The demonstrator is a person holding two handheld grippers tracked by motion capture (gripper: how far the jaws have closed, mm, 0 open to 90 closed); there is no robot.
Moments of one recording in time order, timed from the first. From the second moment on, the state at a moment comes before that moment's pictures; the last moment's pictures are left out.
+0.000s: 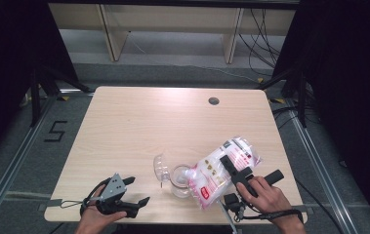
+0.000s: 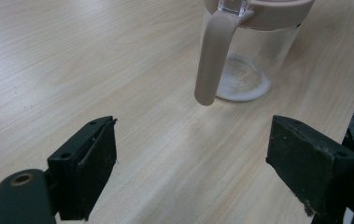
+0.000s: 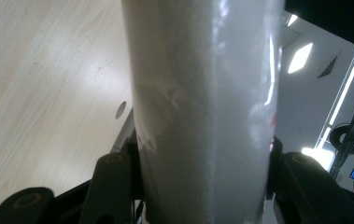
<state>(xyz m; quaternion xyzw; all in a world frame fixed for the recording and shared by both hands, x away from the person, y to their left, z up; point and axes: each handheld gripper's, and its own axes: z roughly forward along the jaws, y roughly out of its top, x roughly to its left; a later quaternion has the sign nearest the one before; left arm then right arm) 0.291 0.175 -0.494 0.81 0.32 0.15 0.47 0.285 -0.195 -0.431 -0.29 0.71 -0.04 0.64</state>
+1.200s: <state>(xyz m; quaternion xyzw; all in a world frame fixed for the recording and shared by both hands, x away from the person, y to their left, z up) 0.291 0.175 -0.494 0.81 0.31 0.15 0.47 0.285 -0.195 -0.431 -0.30 0.71 -0.04 0.63</state>
